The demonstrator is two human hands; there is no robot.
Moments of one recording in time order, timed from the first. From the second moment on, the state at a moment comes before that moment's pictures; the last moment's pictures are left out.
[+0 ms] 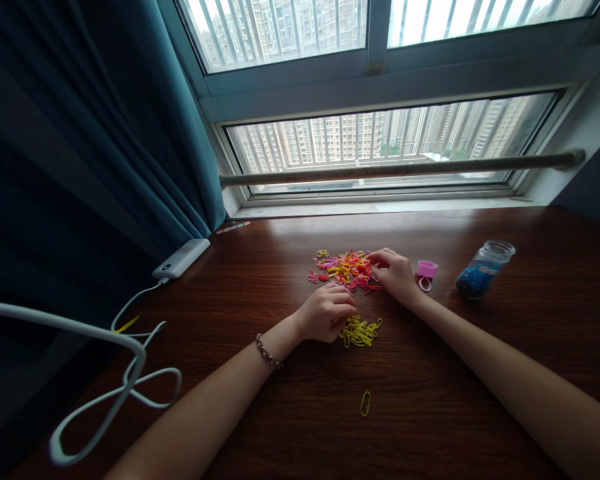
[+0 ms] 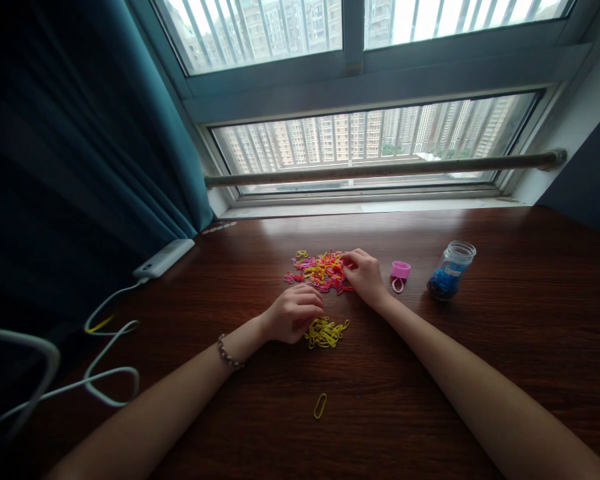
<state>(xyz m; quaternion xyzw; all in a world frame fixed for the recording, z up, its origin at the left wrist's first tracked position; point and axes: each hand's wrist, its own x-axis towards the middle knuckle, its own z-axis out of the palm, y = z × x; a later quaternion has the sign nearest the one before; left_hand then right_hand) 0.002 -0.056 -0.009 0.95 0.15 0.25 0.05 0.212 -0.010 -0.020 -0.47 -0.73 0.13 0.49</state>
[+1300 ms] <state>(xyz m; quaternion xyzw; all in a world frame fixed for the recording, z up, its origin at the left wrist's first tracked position) -0.012 -0.021 -0.027 0.84 0.43 0.34 -0.01 0.219 -0.002 -0.024 -0.52 -0.64 0.21 0.52</state>
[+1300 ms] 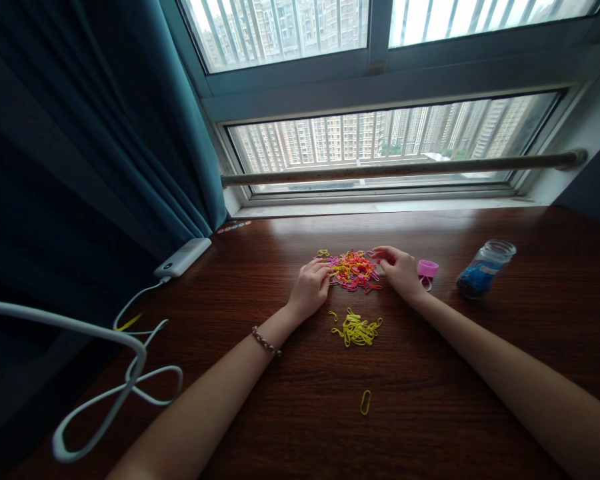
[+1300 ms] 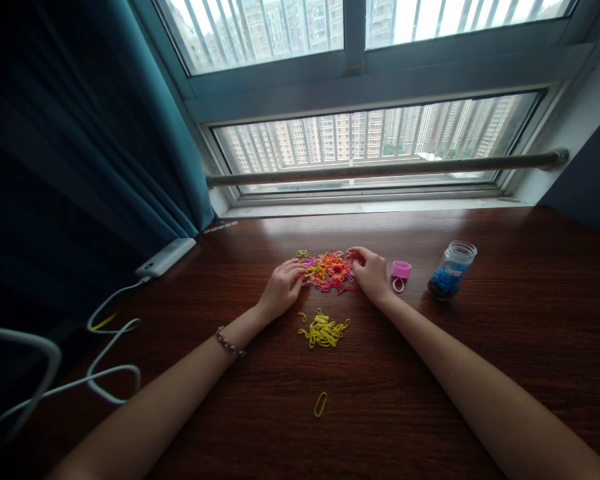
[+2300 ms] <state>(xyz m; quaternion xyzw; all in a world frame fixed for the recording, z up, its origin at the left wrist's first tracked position) -0.012 -0.021 -0.028 0.84 0.43 0.32 0.00 0.225 -0.005 -0.025 -0.57 -0.70 0.03 0.43</state>
